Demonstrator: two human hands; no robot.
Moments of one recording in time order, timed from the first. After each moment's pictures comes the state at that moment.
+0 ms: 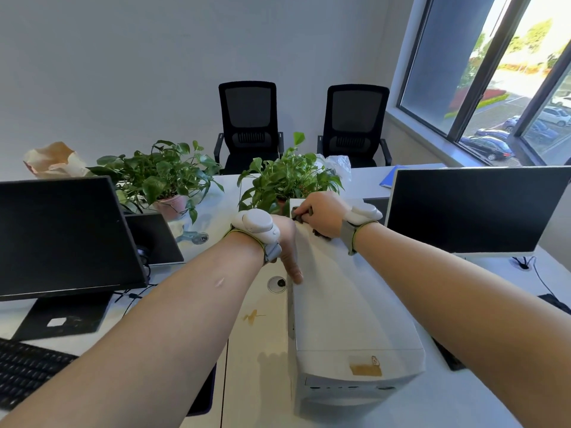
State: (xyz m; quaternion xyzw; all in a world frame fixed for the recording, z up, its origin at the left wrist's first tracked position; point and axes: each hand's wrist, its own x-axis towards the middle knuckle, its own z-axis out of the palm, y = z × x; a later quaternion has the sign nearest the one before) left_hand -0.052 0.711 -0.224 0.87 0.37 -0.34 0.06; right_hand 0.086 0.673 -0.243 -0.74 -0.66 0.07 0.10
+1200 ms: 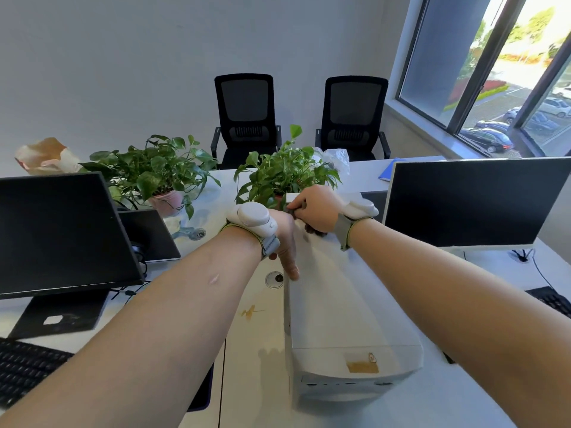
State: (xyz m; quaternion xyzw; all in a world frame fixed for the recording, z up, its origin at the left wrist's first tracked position) left_hand -0.044 0.714 -0.230 0.86 0.37 -0.33 0.09; right_hand 0.080 0.675 -0.246 -0.75 -0.63 0.11 0.17
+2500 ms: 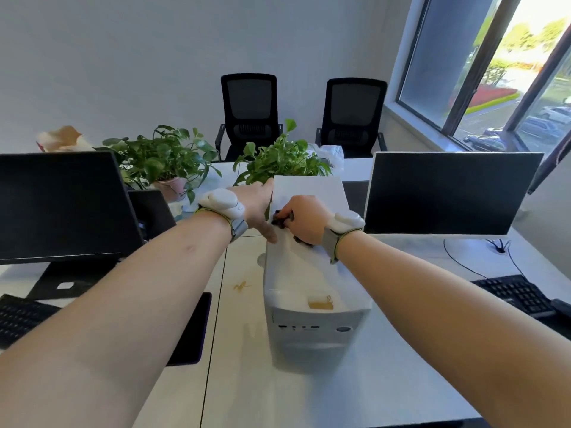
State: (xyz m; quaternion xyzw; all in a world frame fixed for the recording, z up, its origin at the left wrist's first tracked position) left_hand -0.085 0.665 -0.210 0.91 0.39 -0.10 0.05; right_hand 0.052 0.583 -0.246 -0.73 -0.66 0.10 0.10
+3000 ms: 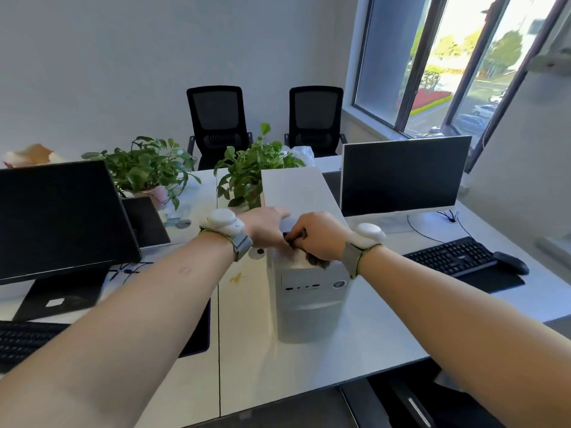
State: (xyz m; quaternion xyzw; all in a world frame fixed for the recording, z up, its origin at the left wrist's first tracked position) left_hand -0.132 0.577 -0.226 0.94 0.29 -0.07 0.15; right_hand -0.008 0.455 -0.239 -0.77 -0.61 0.14 0.13
